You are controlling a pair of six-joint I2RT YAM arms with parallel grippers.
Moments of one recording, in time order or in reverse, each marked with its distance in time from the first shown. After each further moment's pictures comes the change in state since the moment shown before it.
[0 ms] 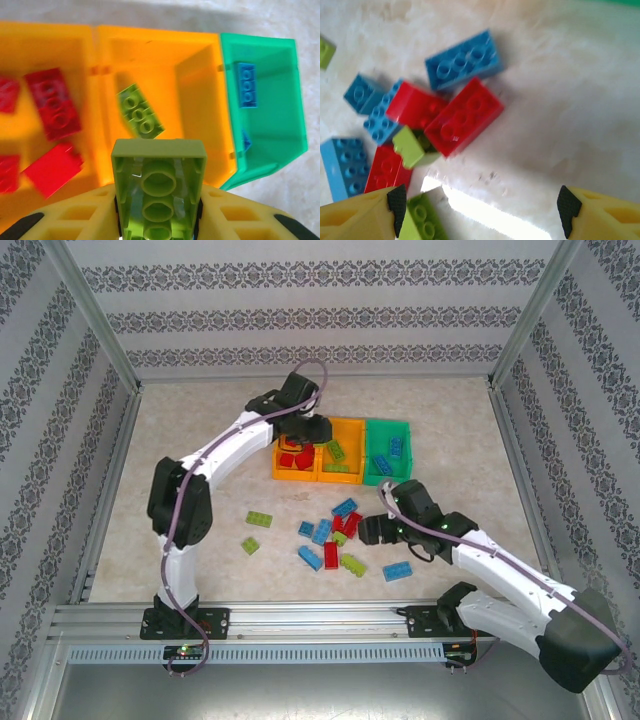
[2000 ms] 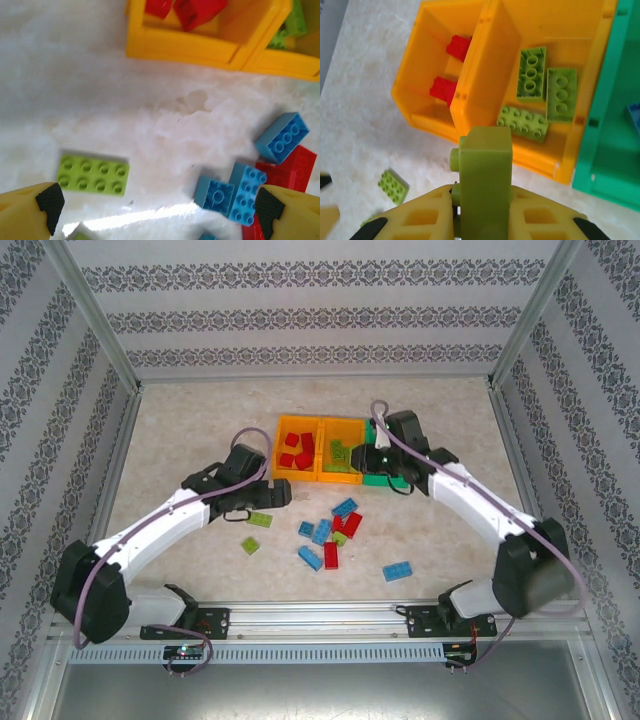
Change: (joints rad) left arm -0.011 -0.776 -0.946 0.094 -0.203 -0.130; right arm -0.206 0.484 0.521 0.144 -0.155 0.070
